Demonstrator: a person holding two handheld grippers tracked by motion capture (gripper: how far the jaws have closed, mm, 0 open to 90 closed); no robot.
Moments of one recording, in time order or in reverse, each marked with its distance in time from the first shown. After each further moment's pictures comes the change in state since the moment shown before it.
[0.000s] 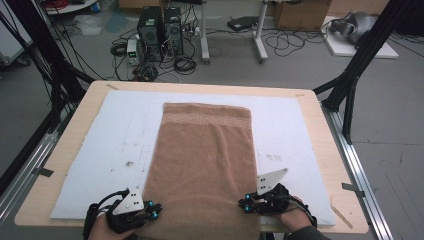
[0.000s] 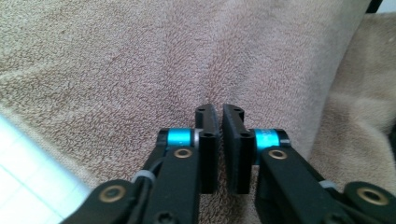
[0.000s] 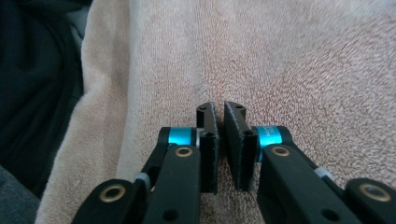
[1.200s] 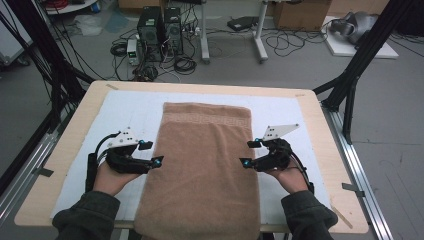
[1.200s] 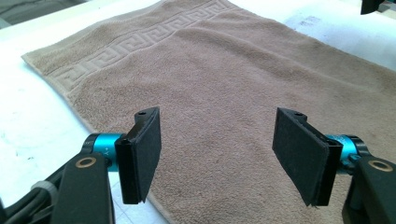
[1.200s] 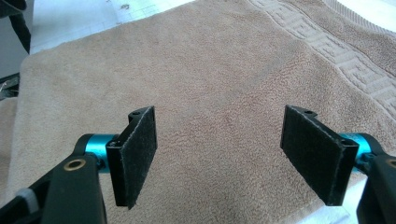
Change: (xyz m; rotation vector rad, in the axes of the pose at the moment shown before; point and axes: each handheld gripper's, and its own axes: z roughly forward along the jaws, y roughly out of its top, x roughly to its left) left arm 0.100 0.080 -0.007 -0.150 0.134 -0.132; right arm -0.081 0.055 -0.038 -0.160 -0.250 0.162
